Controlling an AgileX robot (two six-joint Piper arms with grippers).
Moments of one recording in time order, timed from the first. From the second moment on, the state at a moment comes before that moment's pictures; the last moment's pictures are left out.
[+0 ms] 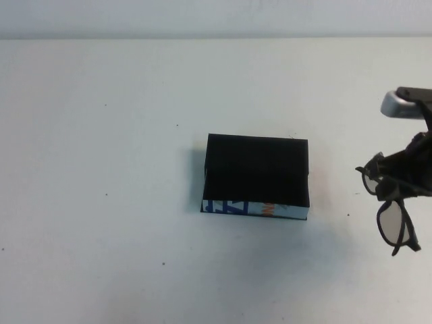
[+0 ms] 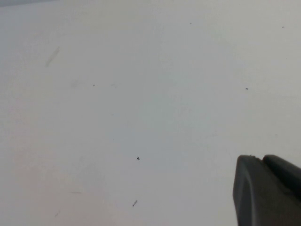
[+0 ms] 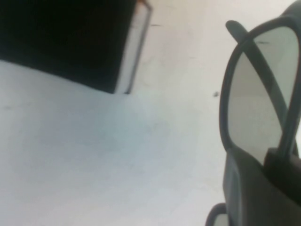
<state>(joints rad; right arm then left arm) 0.16 1.57 -1.12 0.33 0.89 -0.13 -0.06 -0.02 0.02 -0.01 0.36 0.08</state>
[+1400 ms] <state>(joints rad) 0.16 0.83 -0.72 0.32 0.63 -0.12 -0.06 -0.02 0.02 -0.01 0.36 0.08</state>
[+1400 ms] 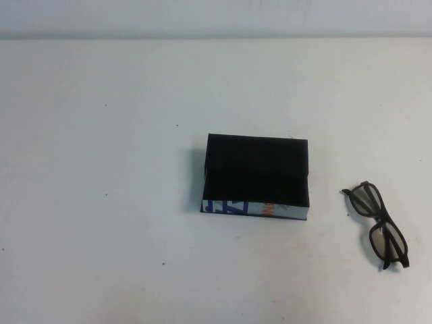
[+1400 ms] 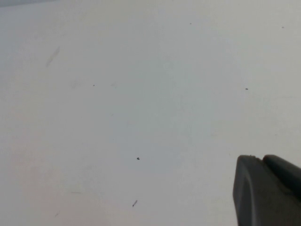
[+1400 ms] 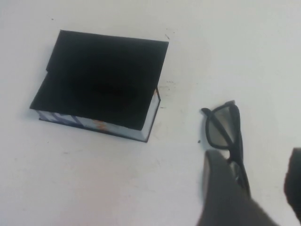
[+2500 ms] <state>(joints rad) 0.10 0.10 -0.05 0.20 0.06 -0.12 -0.06 -0.02 0.02 -0.01 0.36 0.08</state>
